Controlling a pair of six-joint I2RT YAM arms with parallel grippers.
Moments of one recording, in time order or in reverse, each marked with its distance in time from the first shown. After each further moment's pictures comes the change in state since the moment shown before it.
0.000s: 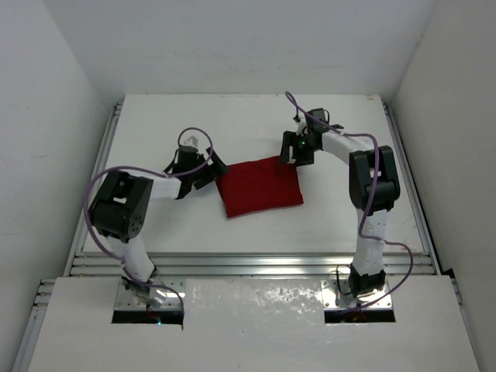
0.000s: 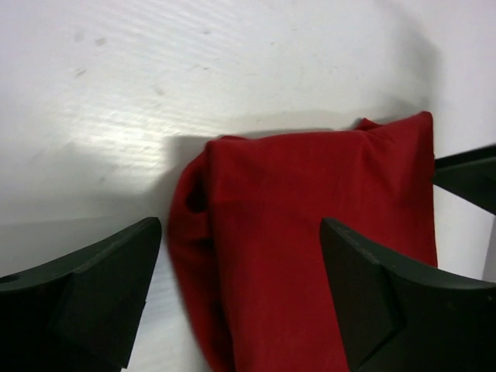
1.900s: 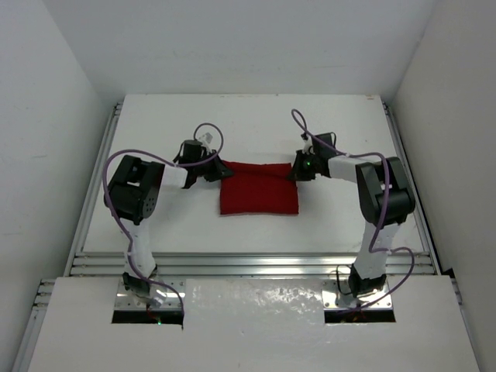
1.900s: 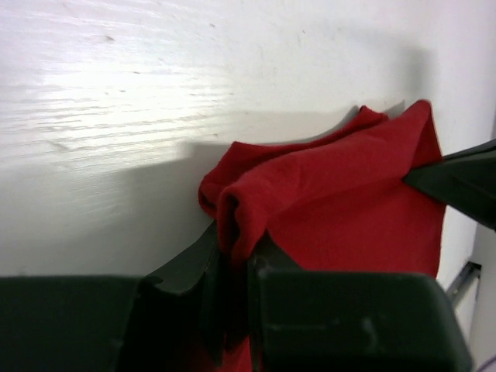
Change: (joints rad) left arm 0.034 0.220 0.183 0.007 0.262 0.130; right arm 0.003 -0.165 -0.422 0.386 0.008 0.089
